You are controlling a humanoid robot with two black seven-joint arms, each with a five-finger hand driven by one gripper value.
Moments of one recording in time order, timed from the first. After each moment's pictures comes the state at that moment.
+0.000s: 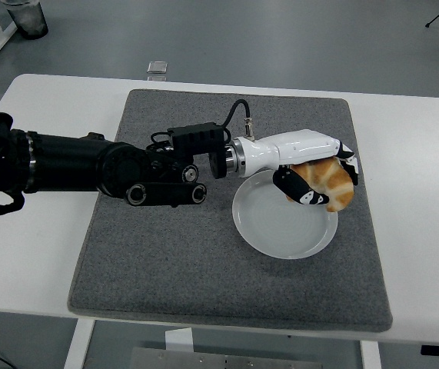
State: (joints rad) left arm -1.37 0.10 0.36 -1.07 0.79 0.35 -0.48; right arm 0.05 0.00 0.00 0.12 0.07 -0.01 -0.02
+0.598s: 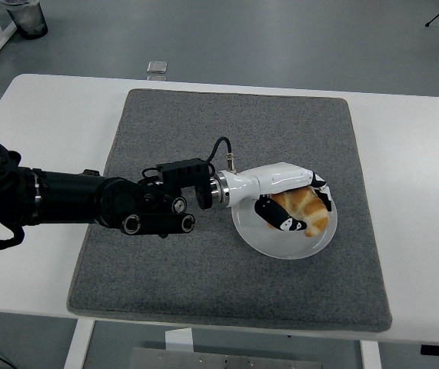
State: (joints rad) left arm -1.23 0.10 0.35 -1.03 0.82 0.35 -0.48; right arm 0.05 0.00 0.00 0.12 0.07 -0.01 -0.02
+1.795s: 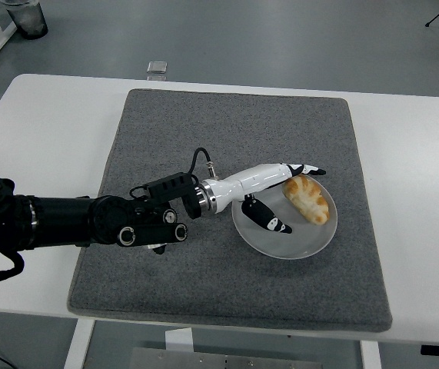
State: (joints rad) left arm -1.09 0.11 0.24 -0.98 0.79 0.38 -0.48; right arm 0.05 0.00 0.00 0.12 0.07 -0.01 -0.02
